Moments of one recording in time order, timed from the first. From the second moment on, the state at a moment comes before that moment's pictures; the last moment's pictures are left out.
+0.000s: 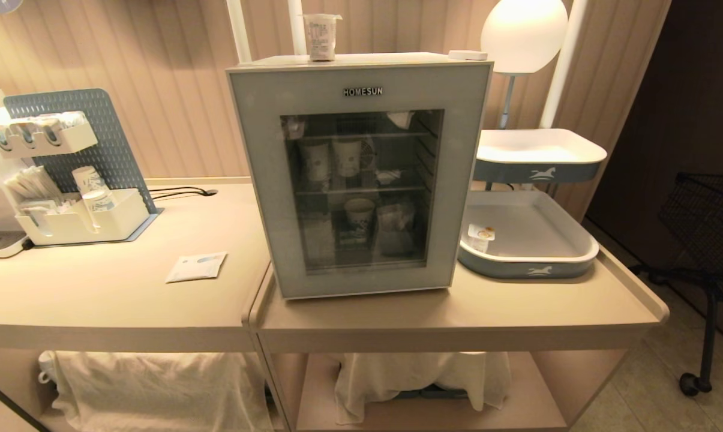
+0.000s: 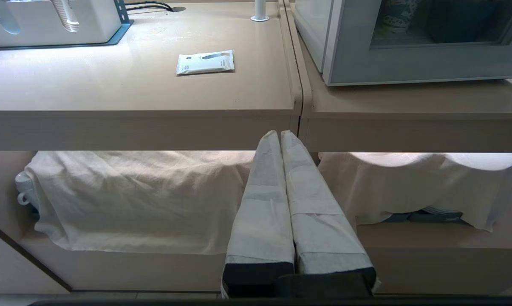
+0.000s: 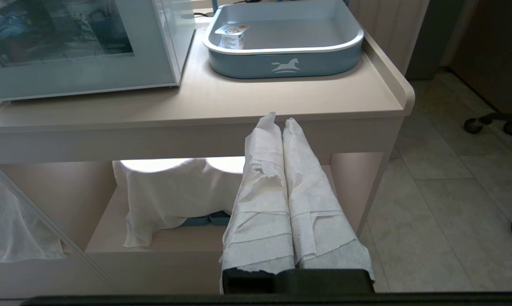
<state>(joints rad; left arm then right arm) 0.00 0.00 0.00 0.00 0.00 0.00 0.00 0.00 0.00 0.00 0.00 0.00</state>
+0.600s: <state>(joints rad) 0.00 0.00 0.00 0.00 0.00 0.00 0.00 0.00 0.00 0.00 0.00 0.00</state>
